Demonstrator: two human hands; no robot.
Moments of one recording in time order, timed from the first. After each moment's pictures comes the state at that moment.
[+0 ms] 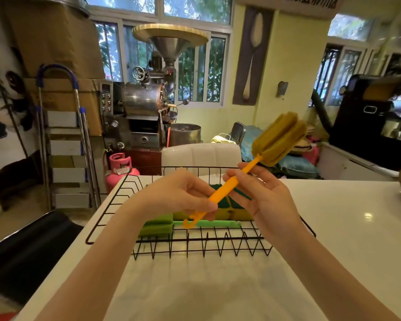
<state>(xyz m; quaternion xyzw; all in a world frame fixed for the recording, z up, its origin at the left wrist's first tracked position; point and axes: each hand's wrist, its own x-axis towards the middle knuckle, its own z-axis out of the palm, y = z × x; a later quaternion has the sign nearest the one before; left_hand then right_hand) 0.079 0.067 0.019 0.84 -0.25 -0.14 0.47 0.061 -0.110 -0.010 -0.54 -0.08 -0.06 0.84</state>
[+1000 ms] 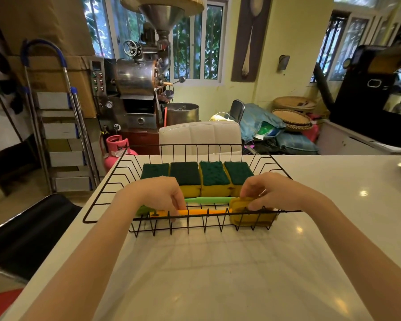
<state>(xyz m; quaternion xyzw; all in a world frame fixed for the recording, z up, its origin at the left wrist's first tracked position) 0.118 0.086 -0.032 0.94 -0.23 -0.21 0.11 0.099 -0.165 -0.036 -0.95 -0.17 0.10 0.25</state>
